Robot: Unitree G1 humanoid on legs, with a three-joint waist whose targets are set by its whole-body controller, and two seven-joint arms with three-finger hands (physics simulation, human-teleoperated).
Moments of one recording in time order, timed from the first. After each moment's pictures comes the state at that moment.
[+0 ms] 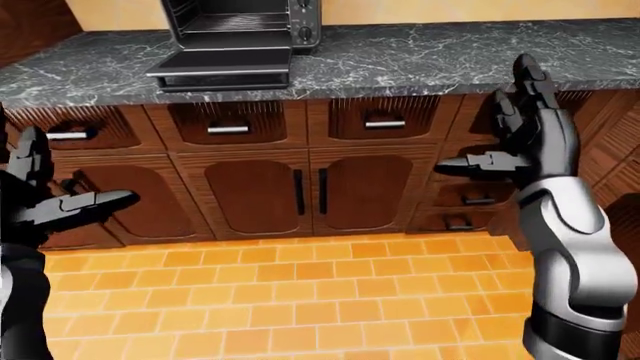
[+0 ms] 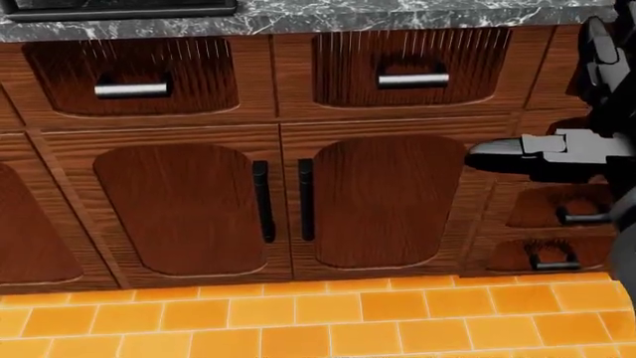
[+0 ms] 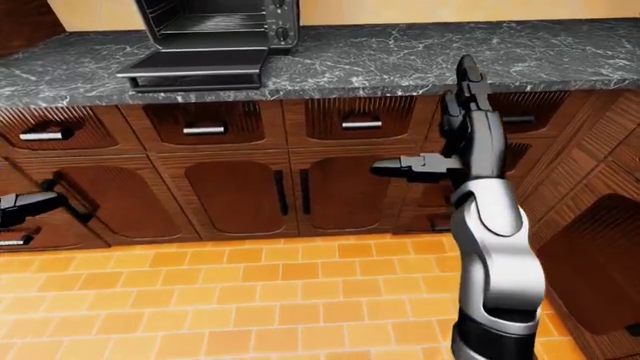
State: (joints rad) left arm -0.22 0.48 0.66 -0.43 -0.40 0.56 -0.04; right arm -0.45 -0.33 -0.30 -0.40 0.24 0.62 0.00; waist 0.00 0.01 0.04
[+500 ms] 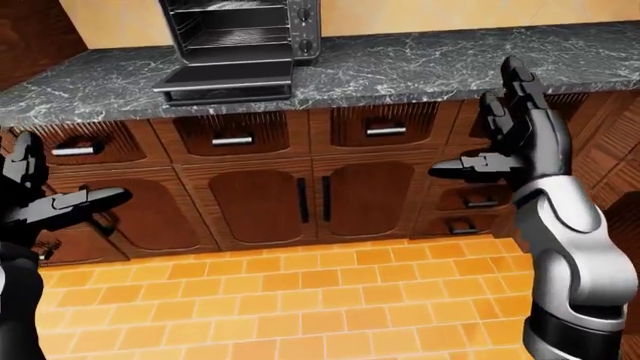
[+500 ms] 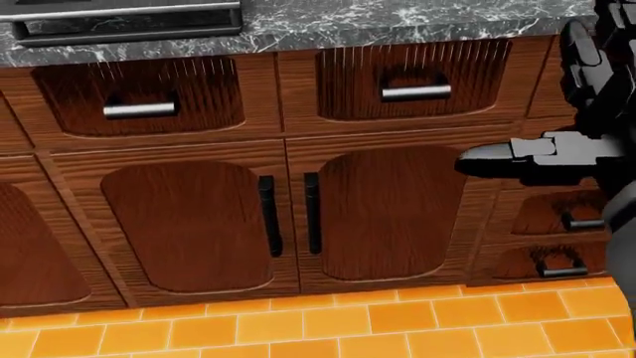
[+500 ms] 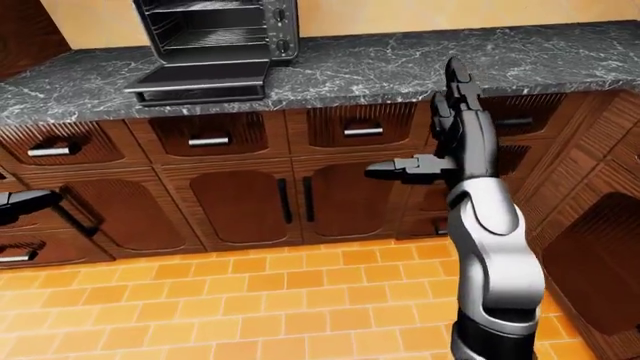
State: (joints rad) left arm -0.22 0.51 0.67 -0.38 -0.43 0.57 -0.02; right arm -0.46 -0.33 -0.28 -0.42 0.26 0.66 0.01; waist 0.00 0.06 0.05
